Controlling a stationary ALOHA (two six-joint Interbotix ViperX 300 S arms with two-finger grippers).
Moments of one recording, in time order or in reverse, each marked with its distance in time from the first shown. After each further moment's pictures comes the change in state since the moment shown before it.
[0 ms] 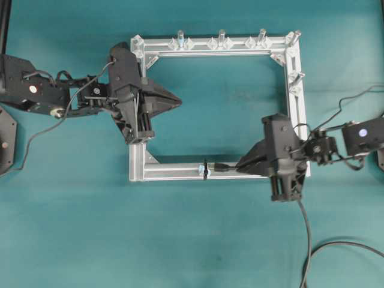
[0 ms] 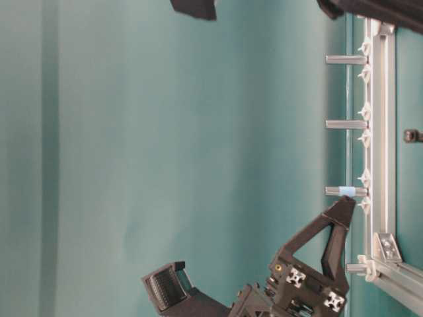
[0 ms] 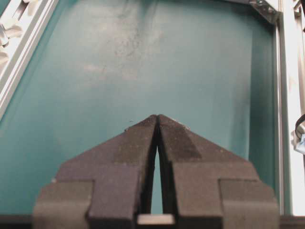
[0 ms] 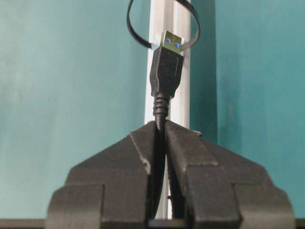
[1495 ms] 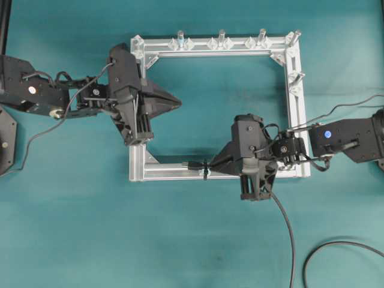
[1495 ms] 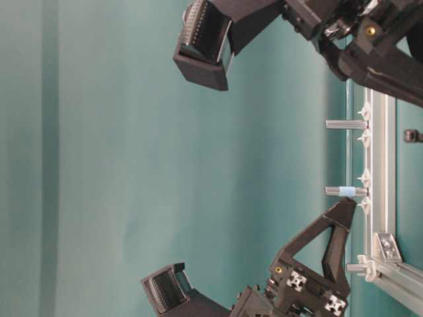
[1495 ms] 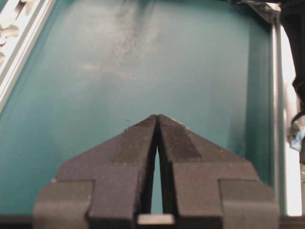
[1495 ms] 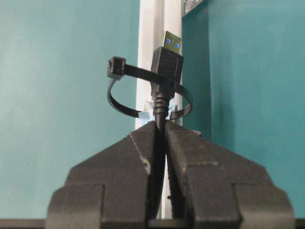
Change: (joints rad) left arm -0.014 -0.002 0.005 0.000 0.000 -0.002; right arm -0.023 0.135 -0.147 0.000 0.006 0.000
